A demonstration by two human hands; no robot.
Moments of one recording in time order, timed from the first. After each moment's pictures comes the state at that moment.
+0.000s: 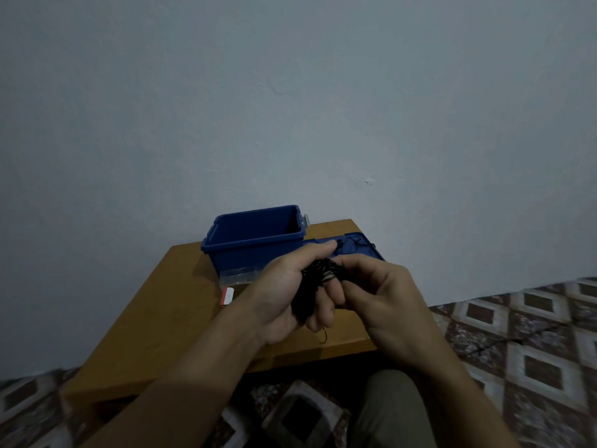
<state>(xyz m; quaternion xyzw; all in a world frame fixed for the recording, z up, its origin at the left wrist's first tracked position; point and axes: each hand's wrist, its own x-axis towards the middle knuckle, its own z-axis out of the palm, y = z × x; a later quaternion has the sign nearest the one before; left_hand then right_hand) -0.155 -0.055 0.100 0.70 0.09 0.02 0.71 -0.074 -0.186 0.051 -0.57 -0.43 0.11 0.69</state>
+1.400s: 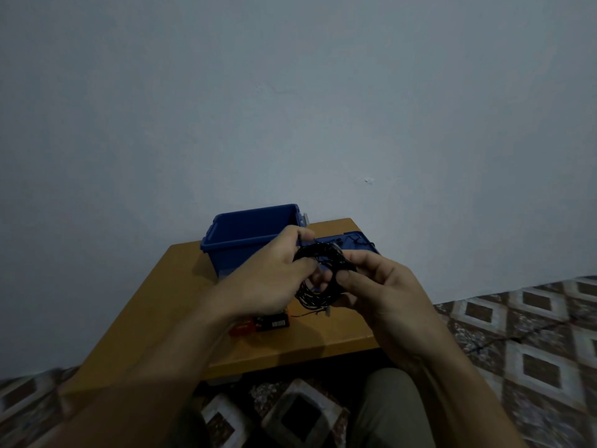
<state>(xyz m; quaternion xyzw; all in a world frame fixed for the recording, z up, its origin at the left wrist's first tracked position) -0.158 -0.035 0.114 0.88 0.11 0.11 0.45 -0.069 -0.182 0.050 -0.48 -0.34 0.22 0.78</state>
